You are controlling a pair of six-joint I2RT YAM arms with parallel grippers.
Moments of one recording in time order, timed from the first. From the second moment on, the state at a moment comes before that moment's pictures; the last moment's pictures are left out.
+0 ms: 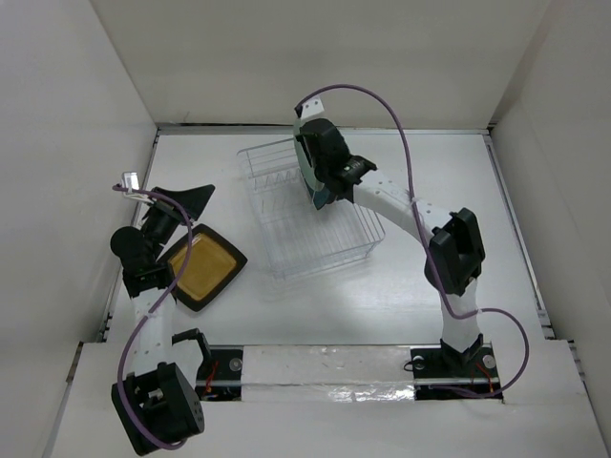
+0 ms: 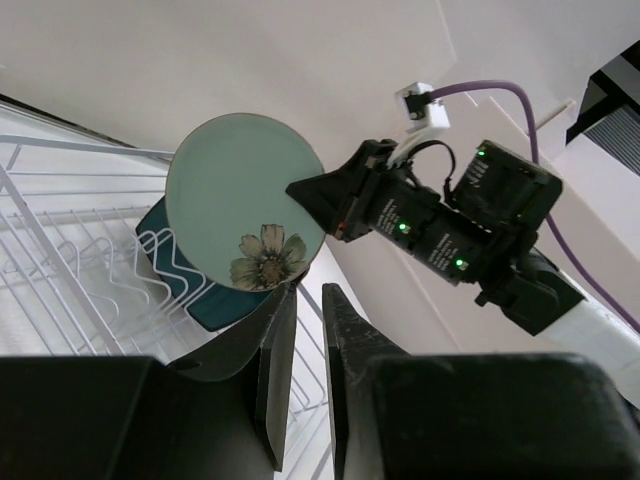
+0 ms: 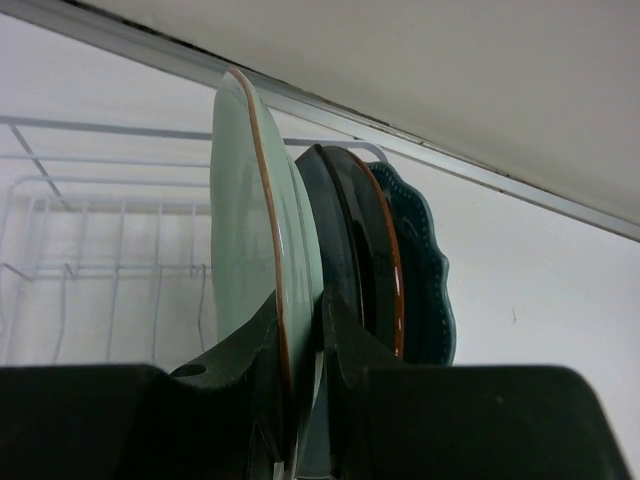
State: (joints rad) left arm 0.33 0.86 0.47 0.74 0.80 -1.10; right arm 0.73 1.98 1.85 -0.19 0.59 -0.06
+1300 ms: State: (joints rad) left arm 0.33 0.95 0.46 0.72 0.79 -1.10; right arm 0.71 2.02 1.69 -0.10 0.48 0.14
